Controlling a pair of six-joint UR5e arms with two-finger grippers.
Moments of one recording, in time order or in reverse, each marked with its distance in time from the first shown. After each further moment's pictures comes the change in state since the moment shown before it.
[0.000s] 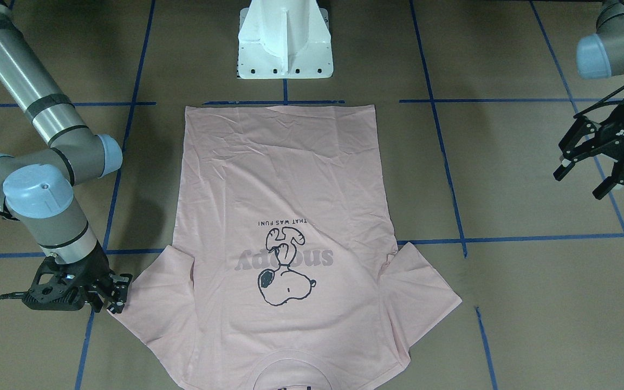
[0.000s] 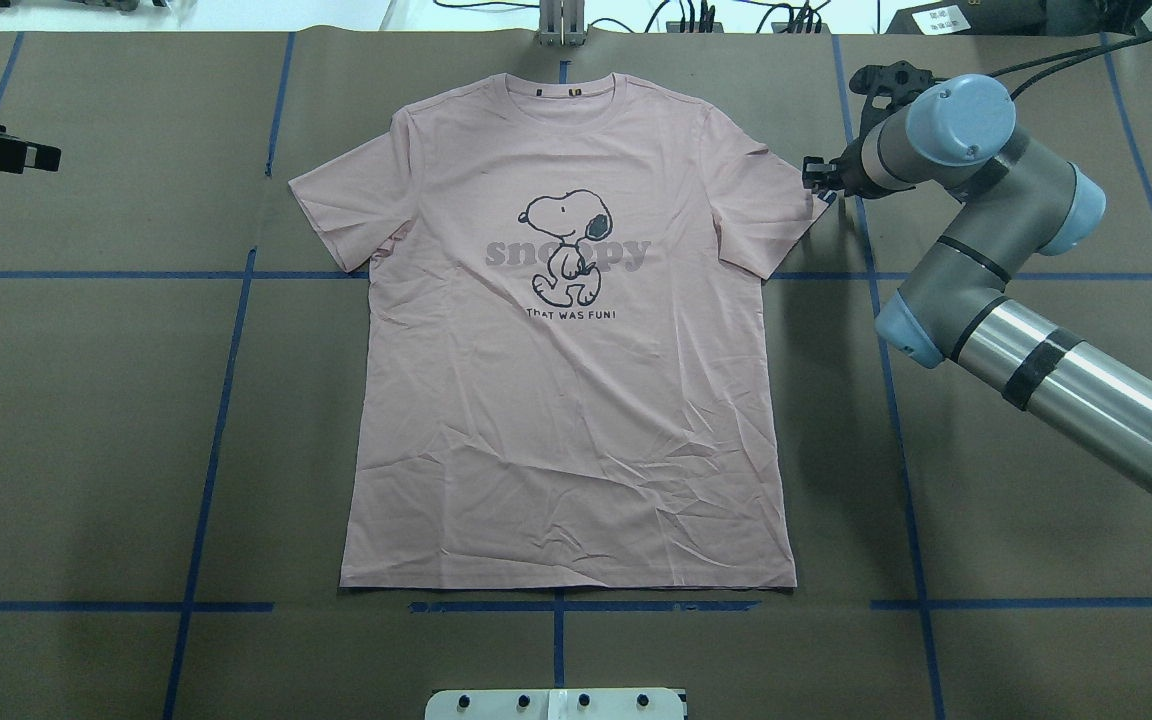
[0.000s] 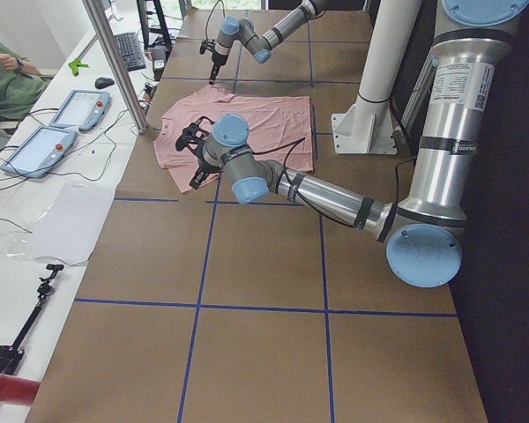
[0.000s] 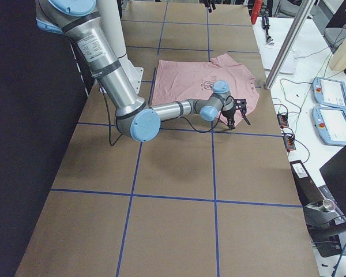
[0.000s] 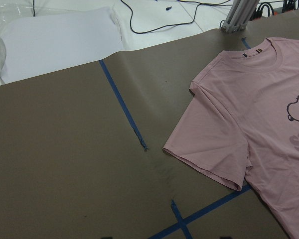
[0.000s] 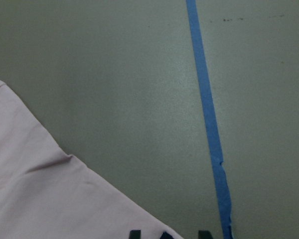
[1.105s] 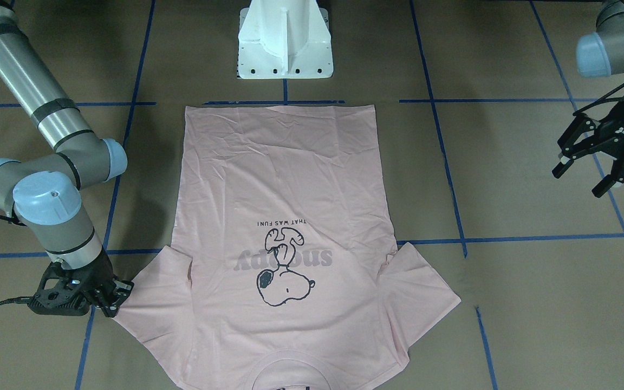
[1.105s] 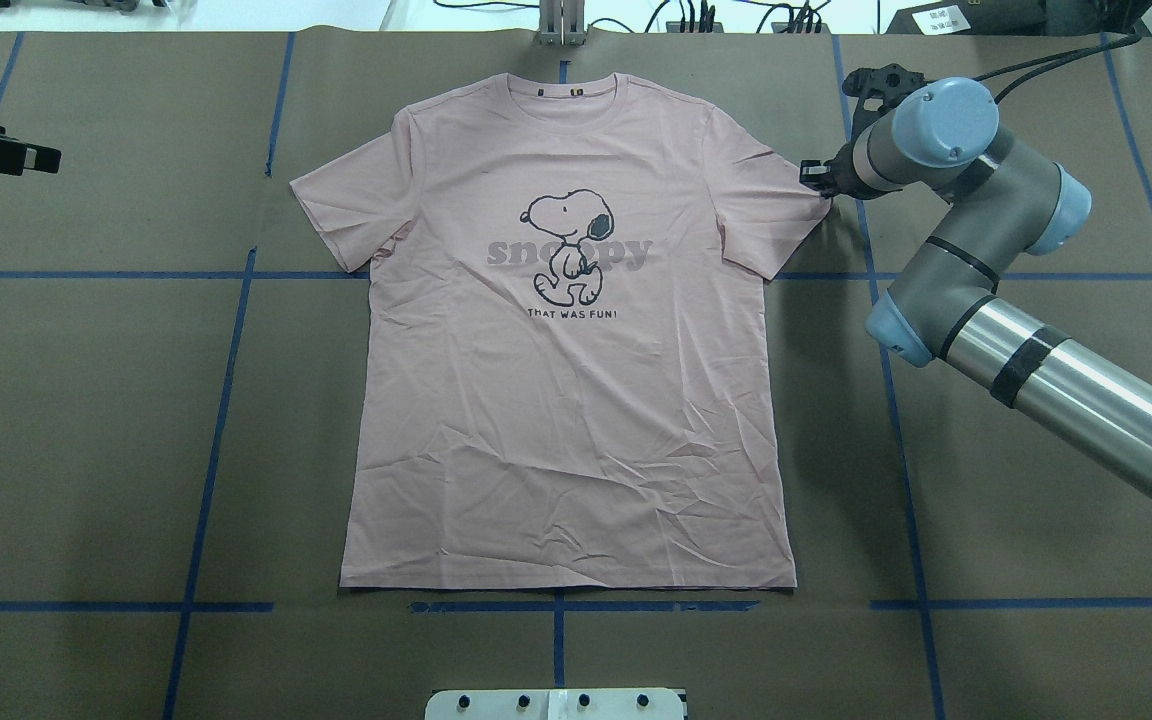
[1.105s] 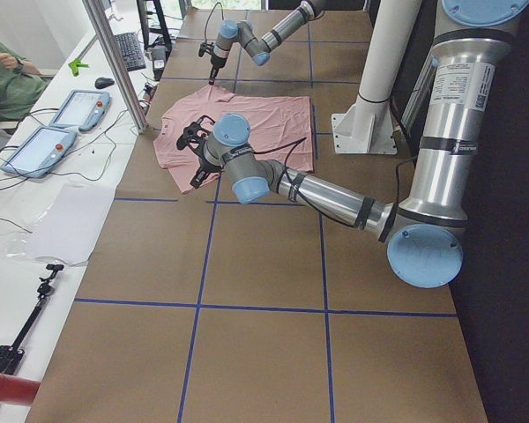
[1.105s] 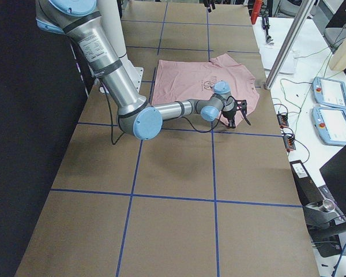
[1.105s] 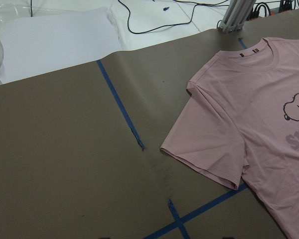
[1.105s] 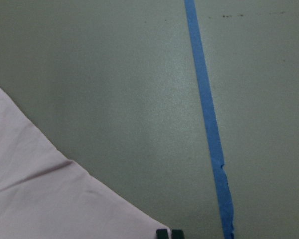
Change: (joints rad) left arm 0.001 0.003 -0.007 -0.002 -0.004 -0.002; right arm -0.008 0.022 -0.035 -0.009 -0.017 0.000
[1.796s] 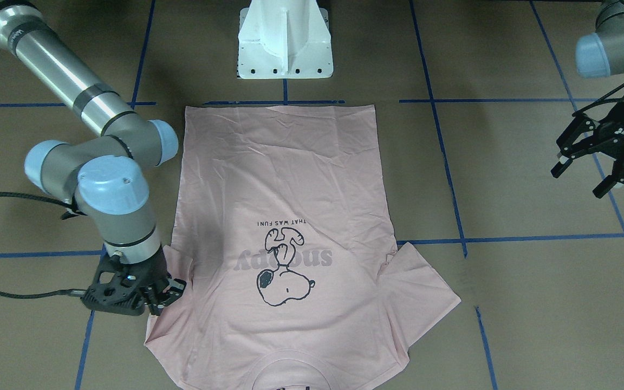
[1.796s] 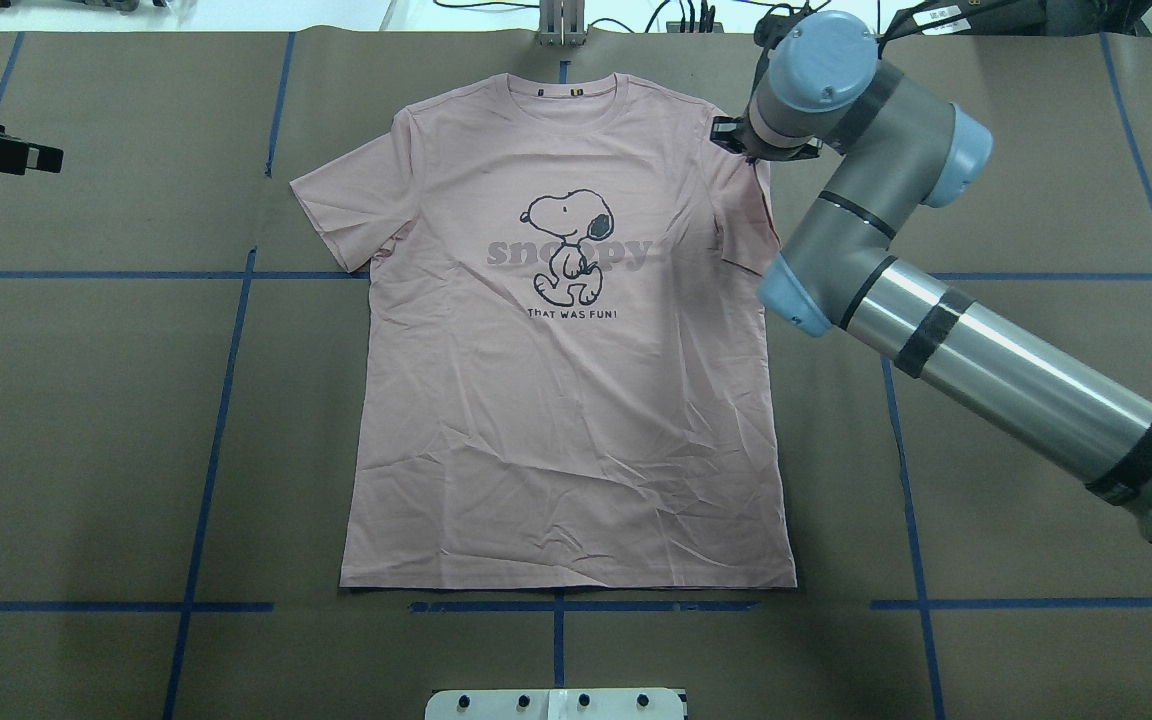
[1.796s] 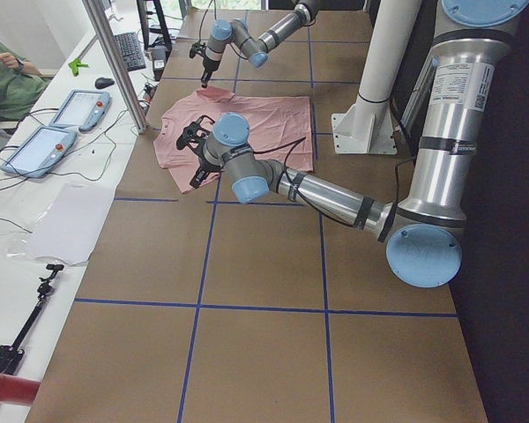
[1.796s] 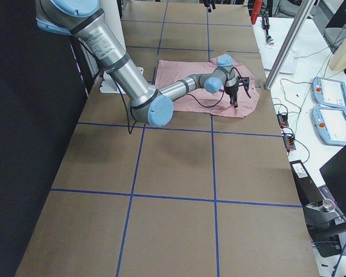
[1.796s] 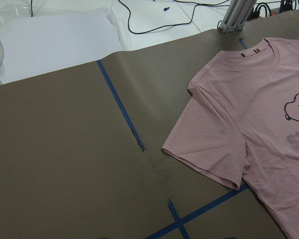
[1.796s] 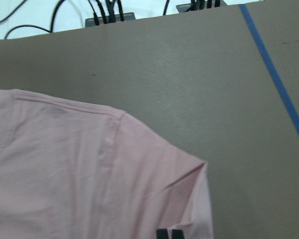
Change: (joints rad) left arm 0.002 -0.004 0.002 0.002 0.002 -0.004; right arm -0.074 0.196 0.078 -0.306 -0.097 0.170
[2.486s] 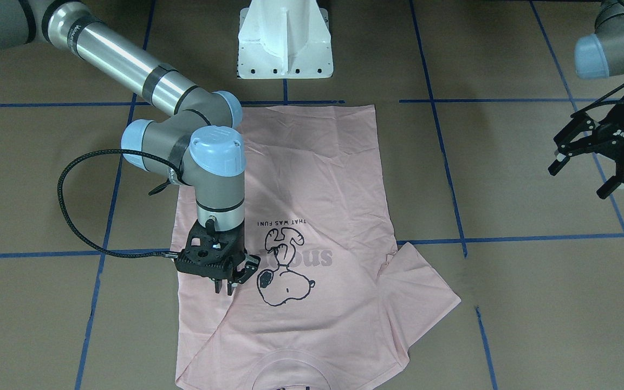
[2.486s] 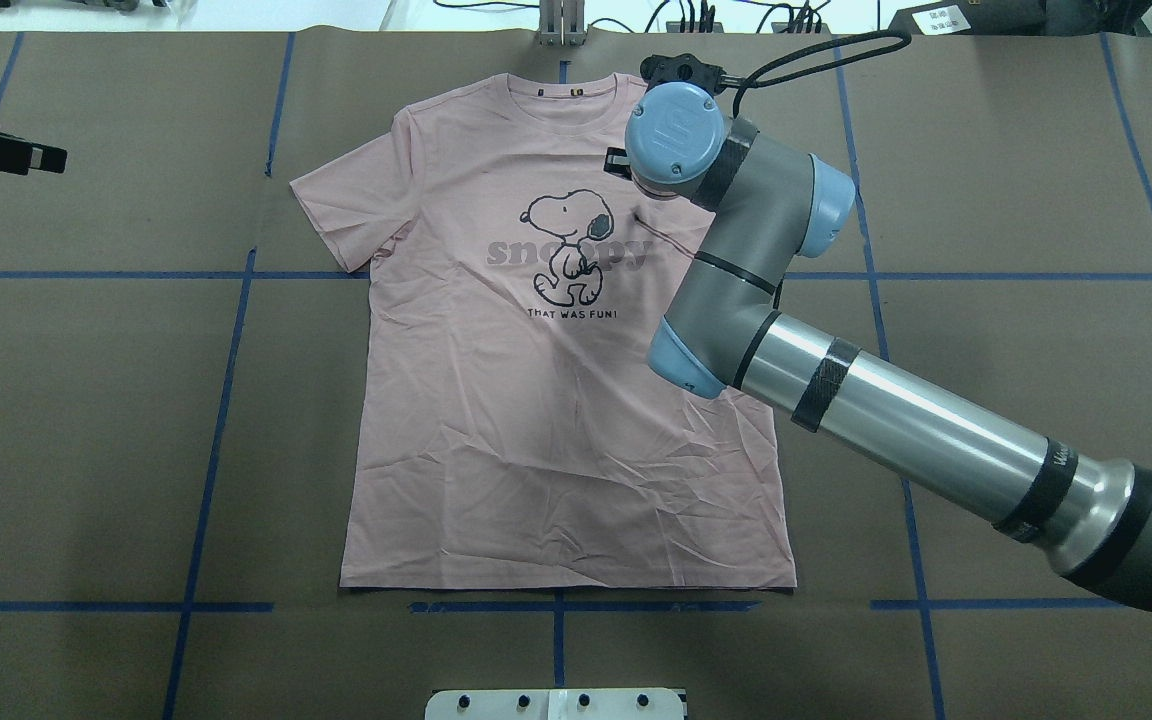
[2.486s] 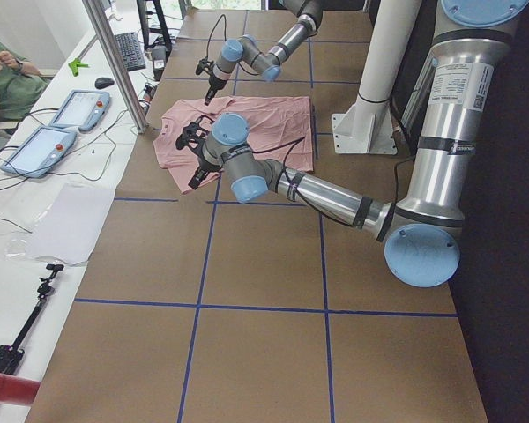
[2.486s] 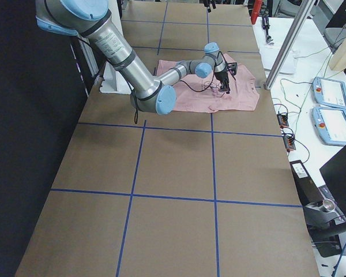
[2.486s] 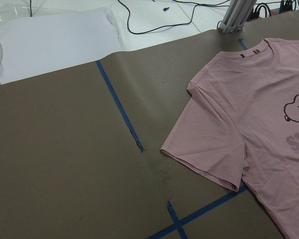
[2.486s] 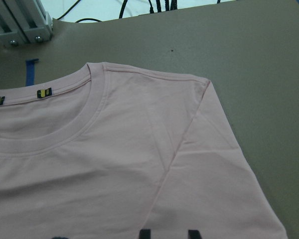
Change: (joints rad) left arm 0.007 -0.006 0.008 0.003 0.001 -0.001; right arm -0.103 0.087 -0.029 -0.034 -0.137 0.048
